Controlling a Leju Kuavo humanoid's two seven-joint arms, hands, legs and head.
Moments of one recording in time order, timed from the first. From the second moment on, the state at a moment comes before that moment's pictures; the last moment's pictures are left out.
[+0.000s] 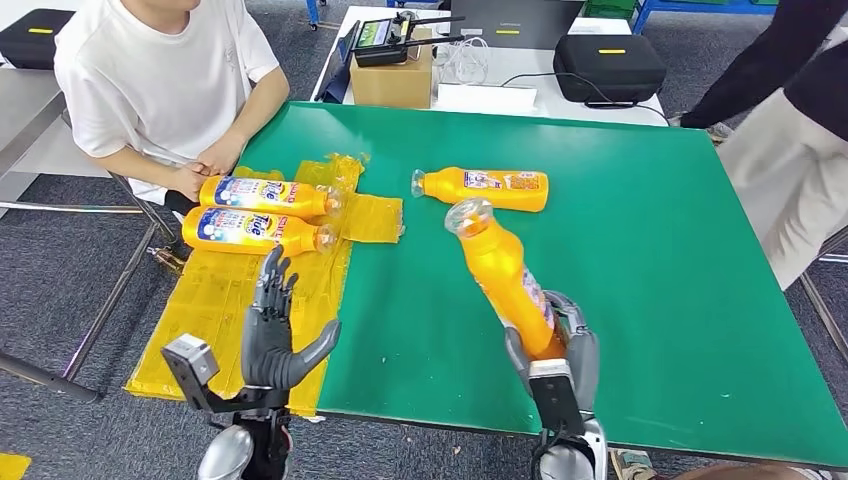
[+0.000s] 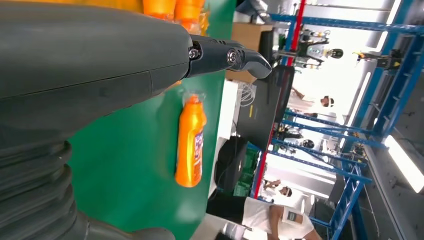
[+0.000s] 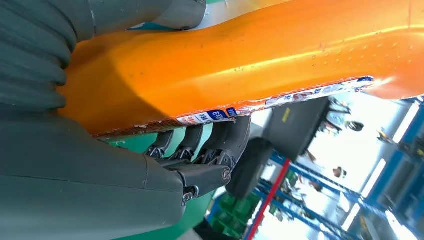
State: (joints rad) left arm 0.09 -0.25 -0.20 -1.51 0.11 0.03 -0.47; right arm 0.04 0.16 0.24 -1.36 0.48 -0.49 -0.50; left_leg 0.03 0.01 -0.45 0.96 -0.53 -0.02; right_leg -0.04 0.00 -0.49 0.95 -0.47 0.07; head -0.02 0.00
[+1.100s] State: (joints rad) left arm 0.00 -0.25 -0.41 -1.47 0.28 -0.19 -0.46; right arm -0.08 0.19 0.50 -1.28 0.47 -0.45 -0.64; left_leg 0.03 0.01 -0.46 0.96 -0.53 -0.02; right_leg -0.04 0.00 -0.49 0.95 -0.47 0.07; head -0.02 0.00
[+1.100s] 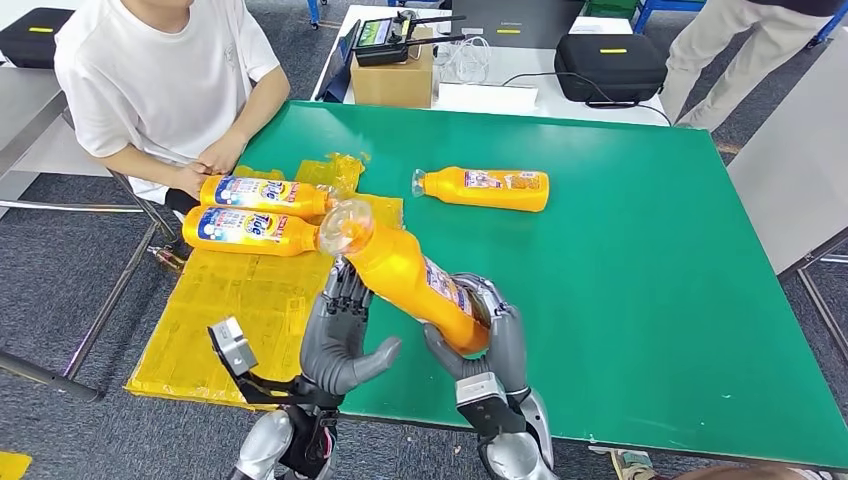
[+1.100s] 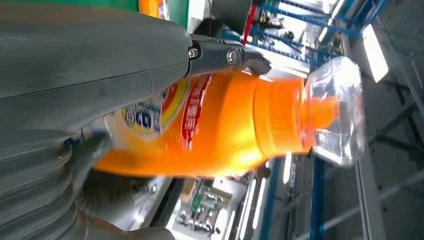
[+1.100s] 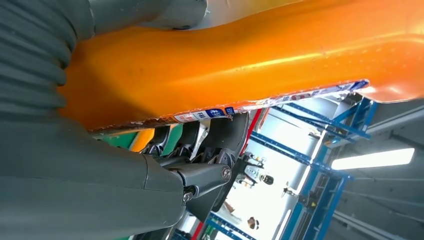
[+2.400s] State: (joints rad) left arm -0.08 -0.22 -0.45 -1.38 0.10 -0.04 -0.44; right arm -0.16 0.18 0.66 -1.21 0.54 -0.54 -0.68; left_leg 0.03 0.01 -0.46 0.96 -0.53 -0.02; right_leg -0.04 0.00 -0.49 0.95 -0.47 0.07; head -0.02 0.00
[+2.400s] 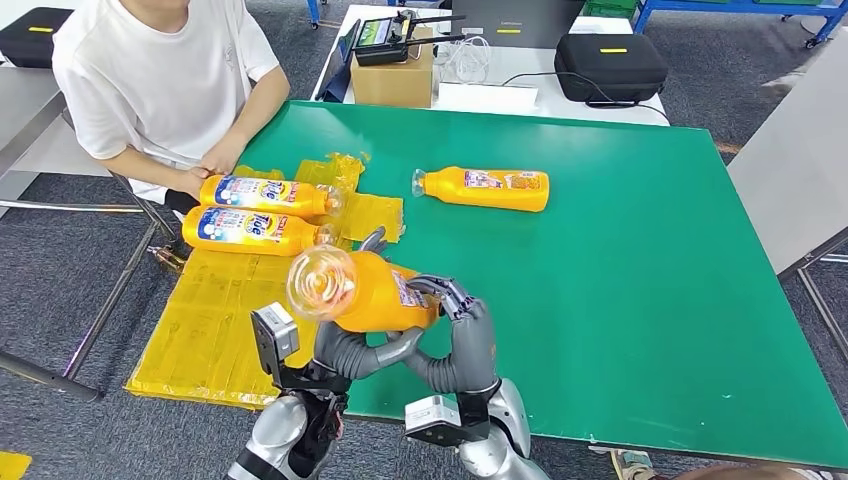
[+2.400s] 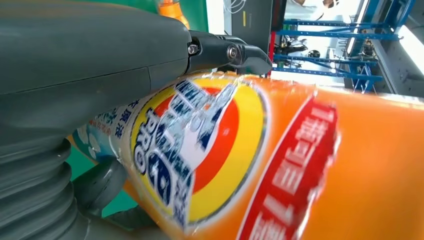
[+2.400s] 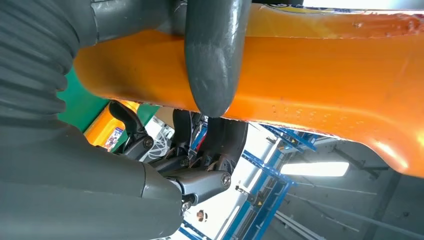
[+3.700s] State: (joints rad) left arm -0.13 -0.15 -0.36 -1.32 -0.64 0.41 -0.34; right arm -0.08 0.18 0.67 -1.30 0.53 -0.60 -0.67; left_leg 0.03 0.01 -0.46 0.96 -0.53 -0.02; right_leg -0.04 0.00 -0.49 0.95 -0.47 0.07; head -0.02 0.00
